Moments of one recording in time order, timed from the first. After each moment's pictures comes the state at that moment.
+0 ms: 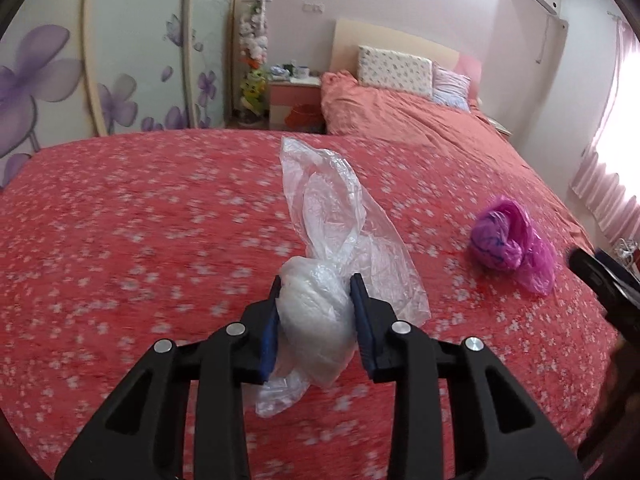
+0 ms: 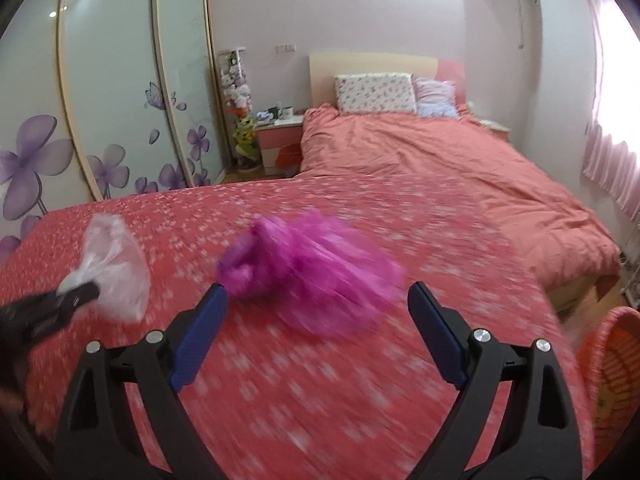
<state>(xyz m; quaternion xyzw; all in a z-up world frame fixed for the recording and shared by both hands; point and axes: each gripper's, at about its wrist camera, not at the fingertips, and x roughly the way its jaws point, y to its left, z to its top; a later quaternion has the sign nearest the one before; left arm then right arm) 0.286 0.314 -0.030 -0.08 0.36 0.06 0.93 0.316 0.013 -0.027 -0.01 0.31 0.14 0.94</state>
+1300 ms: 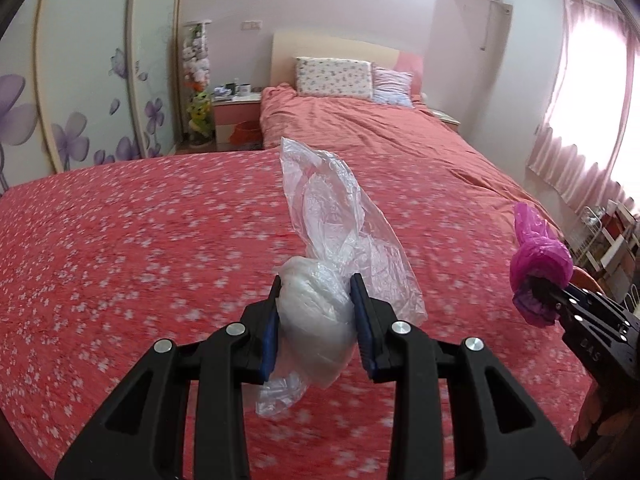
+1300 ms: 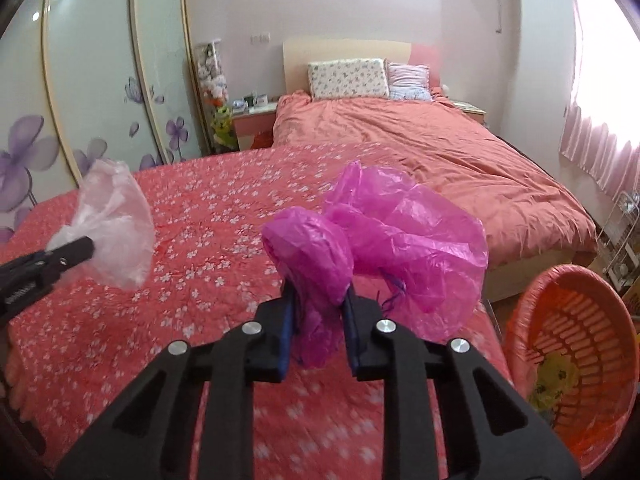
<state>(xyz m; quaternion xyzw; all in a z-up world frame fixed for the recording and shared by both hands) 0.250 0.173 -0.003 -0.04 0.34 -0.03 0.94 0.233 -0.133 -0.027 0.01 0.32 0.10 0.94</state>
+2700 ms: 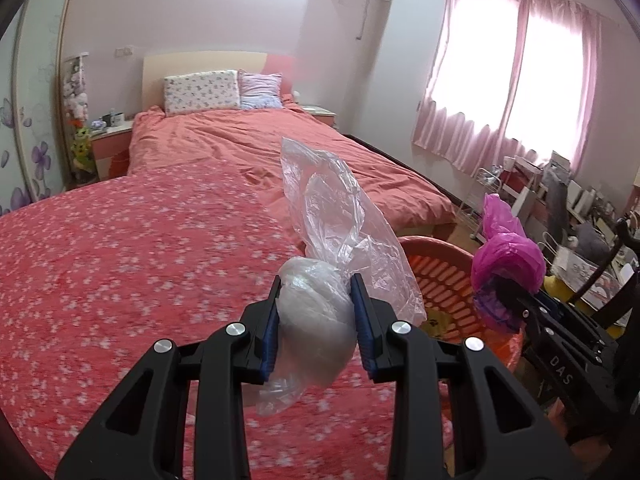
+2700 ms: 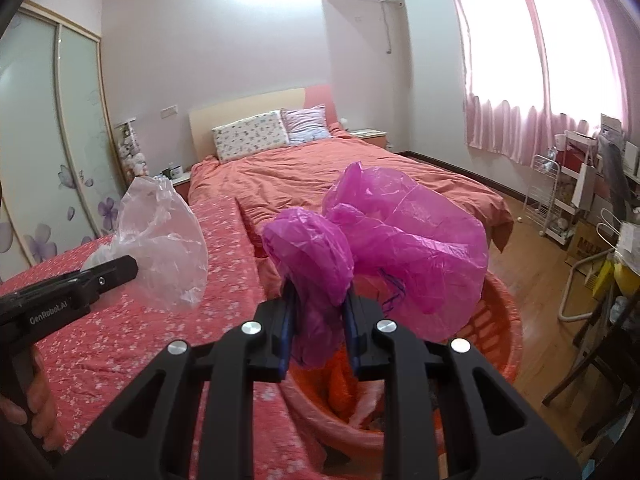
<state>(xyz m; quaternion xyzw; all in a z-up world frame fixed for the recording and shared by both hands) 0.226 -0.039 0.002 -0.02 0.31 -0.23 0.92 0.124 -0.333 -0.016 0.08 0.24 -0.05 0.97</state>
